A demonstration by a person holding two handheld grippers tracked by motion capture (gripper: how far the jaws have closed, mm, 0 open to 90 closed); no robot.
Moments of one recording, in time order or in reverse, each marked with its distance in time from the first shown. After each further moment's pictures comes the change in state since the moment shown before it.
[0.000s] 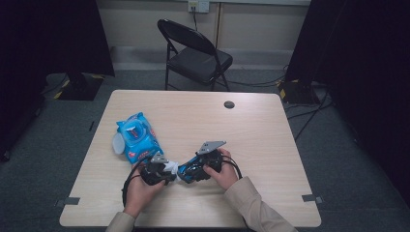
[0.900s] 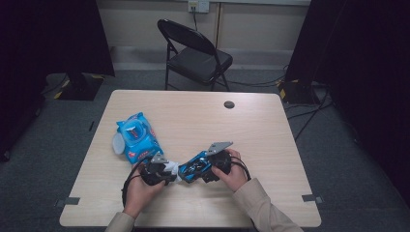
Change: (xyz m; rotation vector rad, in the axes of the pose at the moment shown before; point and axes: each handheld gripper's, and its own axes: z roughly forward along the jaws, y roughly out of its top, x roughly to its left) left arm -0.001 0.000 0.000 0.002 0.001 0.020; right arm -0.003 -0.007 -0.026 0.090 -0.066 -0.011
